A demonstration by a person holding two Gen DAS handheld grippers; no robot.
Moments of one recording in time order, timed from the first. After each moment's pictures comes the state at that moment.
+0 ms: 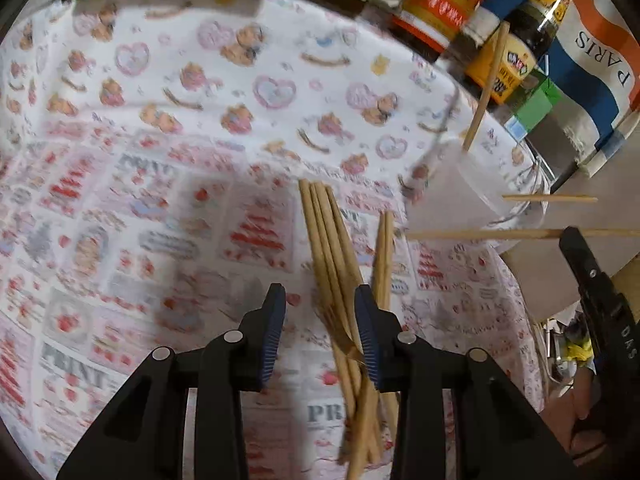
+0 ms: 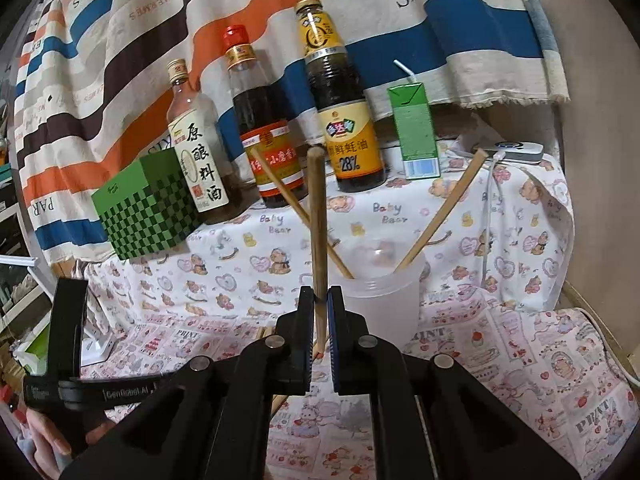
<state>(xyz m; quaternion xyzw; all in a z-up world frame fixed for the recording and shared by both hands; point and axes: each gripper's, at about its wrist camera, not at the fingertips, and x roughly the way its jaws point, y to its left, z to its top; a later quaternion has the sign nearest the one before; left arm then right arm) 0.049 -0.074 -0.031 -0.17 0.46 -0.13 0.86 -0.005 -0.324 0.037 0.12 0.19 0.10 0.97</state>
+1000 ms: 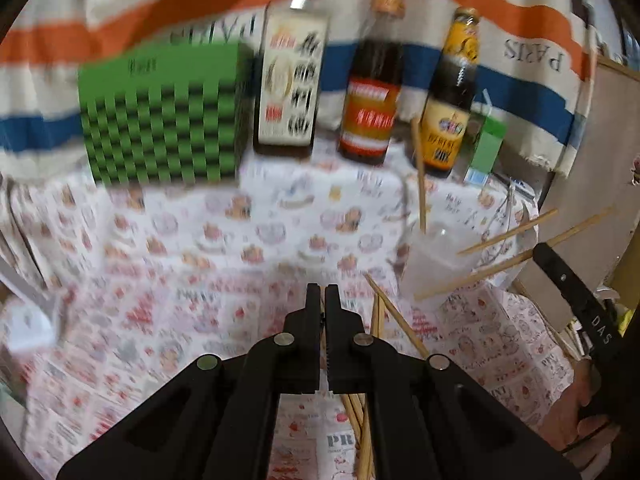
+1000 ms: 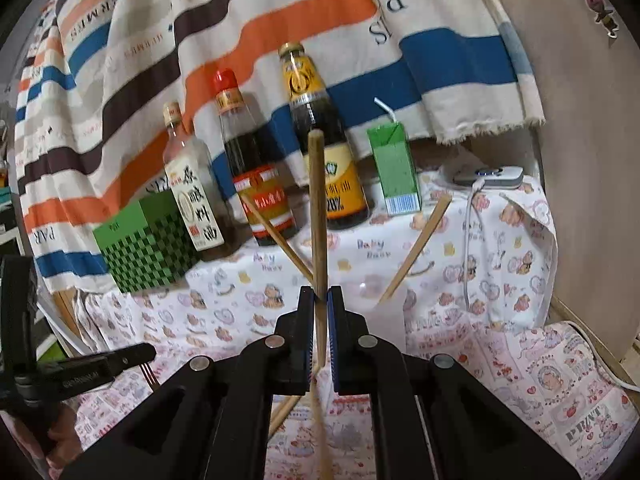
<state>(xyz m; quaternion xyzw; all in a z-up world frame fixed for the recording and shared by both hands) 0.011 -0.084 0.073 -0.04 0.30 -0.08 0.95 -0.022 -0.339 0.053 0.14 0.13 0.09 0.98</state>
